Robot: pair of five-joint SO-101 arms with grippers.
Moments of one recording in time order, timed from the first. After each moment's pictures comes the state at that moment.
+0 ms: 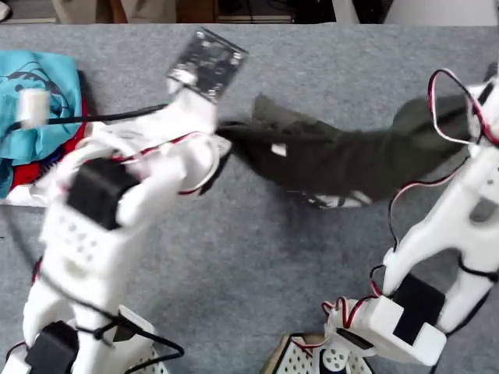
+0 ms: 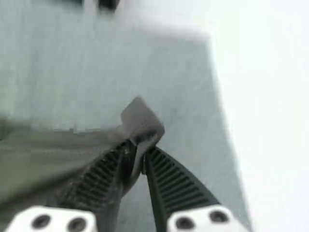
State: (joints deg) left arm 25.9 -26.4 -18.8 91.6 -14.5; right arm 29.7 -4.6 -37.1 81.4 24.7
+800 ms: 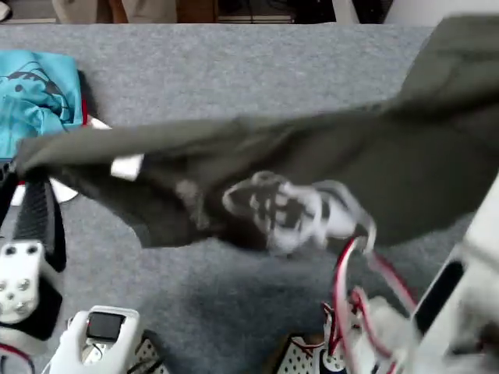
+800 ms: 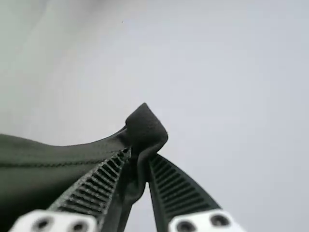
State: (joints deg) left arm 0.1 -51.2 -36.2 100.3 -14.5; right arm 29.4 -18.5 -87.1 82.0 18.7
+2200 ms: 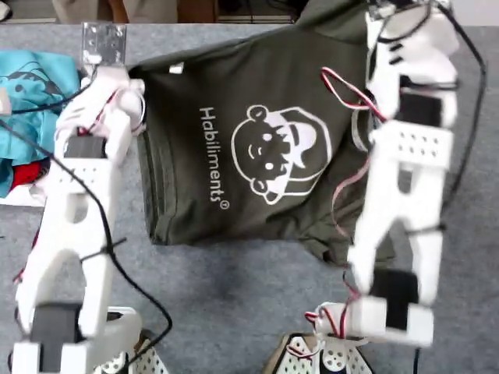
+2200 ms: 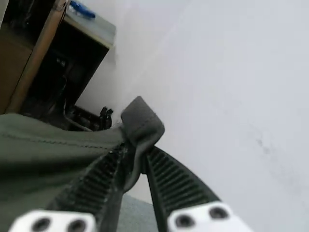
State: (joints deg) left arm -4.2 -14.3 20.0 26.2 -11.7; right arm 6.6 0.7 -8.0 17.5 28.6
